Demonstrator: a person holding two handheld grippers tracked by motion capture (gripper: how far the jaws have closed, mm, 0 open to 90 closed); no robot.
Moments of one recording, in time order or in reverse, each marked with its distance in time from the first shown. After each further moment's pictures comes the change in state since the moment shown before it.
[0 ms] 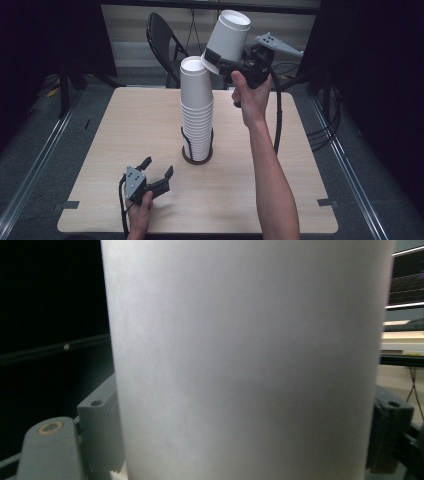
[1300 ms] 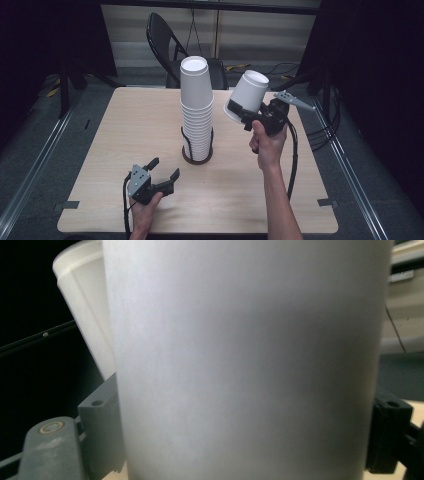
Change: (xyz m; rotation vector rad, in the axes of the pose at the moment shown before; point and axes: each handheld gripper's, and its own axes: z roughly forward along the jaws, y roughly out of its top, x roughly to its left) left arm -0.010 0.005 0.006 0.040 -0.132 -0.023; right arm -0.022 -0.098 -0.079 0.119 -0.099 0.188
